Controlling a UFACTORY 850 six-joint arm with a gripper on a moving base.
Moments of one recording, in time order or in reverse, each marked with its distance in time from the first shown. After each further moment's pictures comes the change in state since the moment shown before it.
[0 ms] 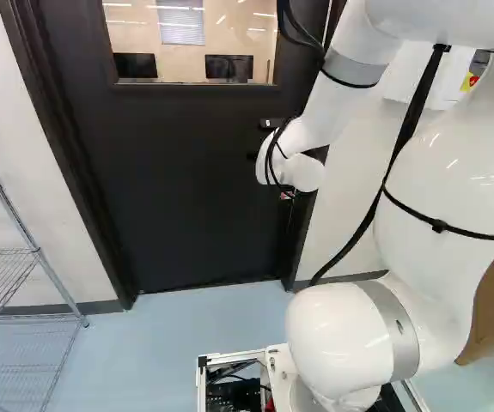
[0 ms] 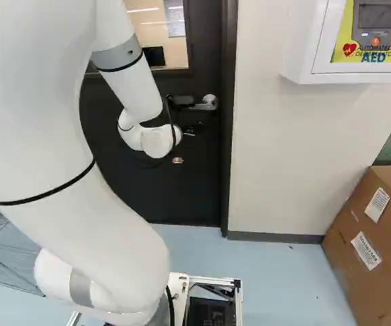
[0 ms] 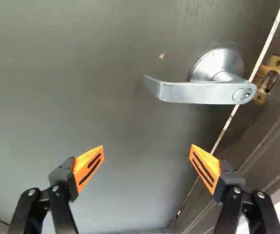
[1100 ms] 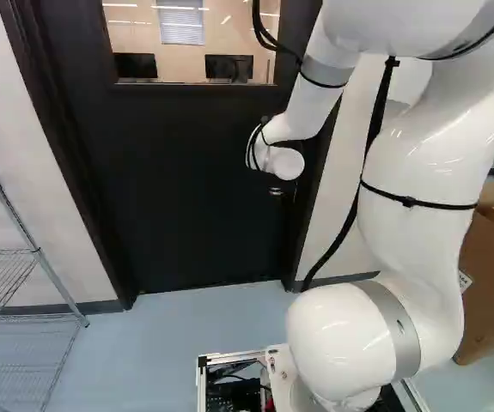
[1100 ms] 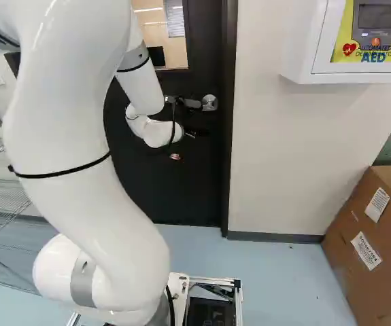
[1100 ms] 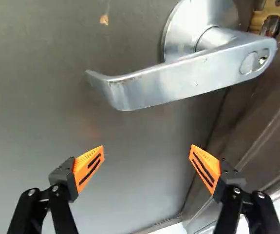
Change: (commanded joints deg) arm 3.1 -9.4 -10.0 19.8 -5.5 0.0
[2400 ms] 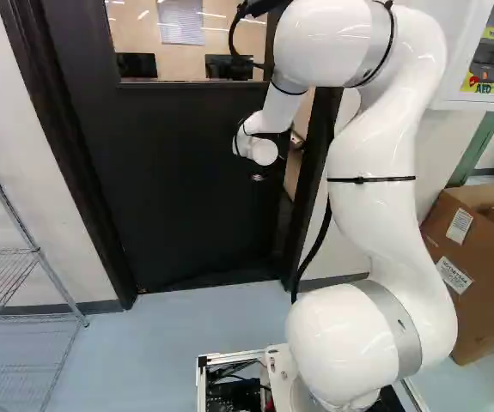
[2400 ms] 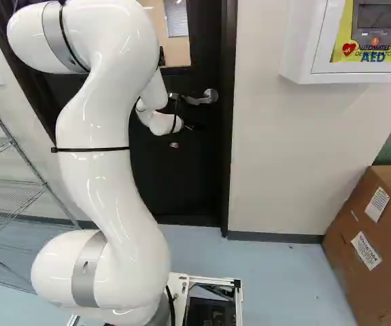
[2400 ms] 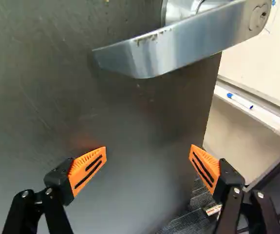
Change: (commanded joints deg) arm 2.9 -16.6 -20.4 4.7 -1.5 0.0
